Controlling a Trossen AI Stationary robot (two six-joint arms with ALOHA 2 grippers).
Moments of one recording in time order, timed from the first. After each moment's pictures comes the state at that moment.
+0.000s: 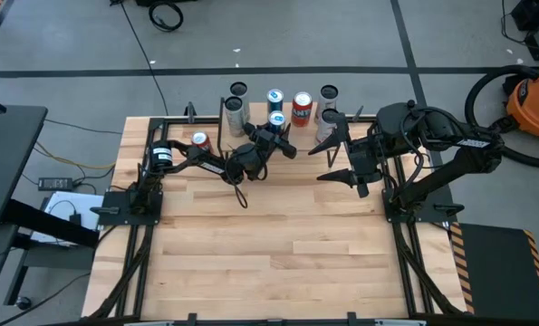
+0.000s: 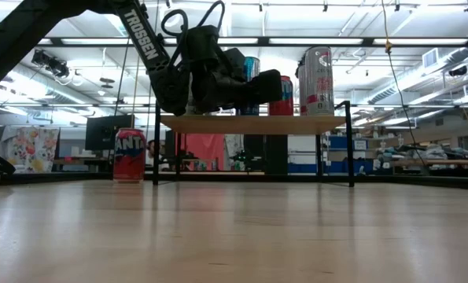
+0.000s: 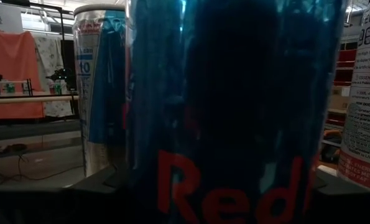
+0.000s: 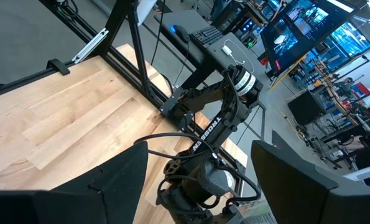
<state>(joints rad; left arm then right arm) 0.22 2.12 1.11 1.33 -0.77 0.17 0.12 1.26 1.71 -0.80 -0.03 -0.70</state>
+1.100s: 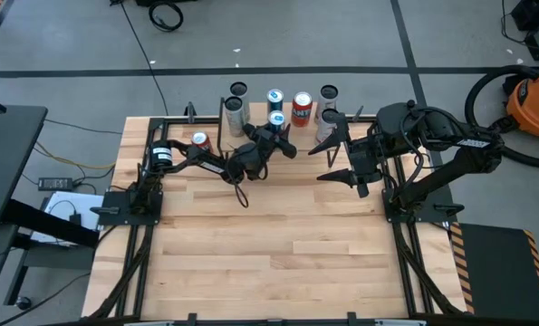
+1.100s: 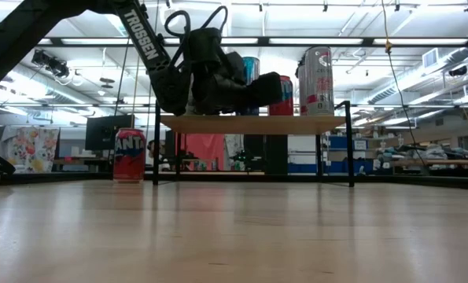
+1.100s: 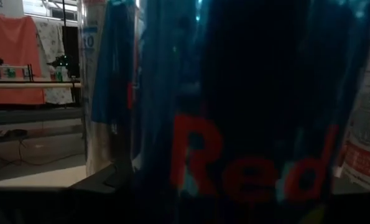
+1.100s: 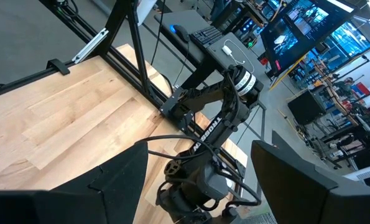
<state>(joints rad) 0.22 2.12 1.11 1.28 -0.79 0.10 0.12 1.26 1.71 -0.80 -0.03 -0.70</state>
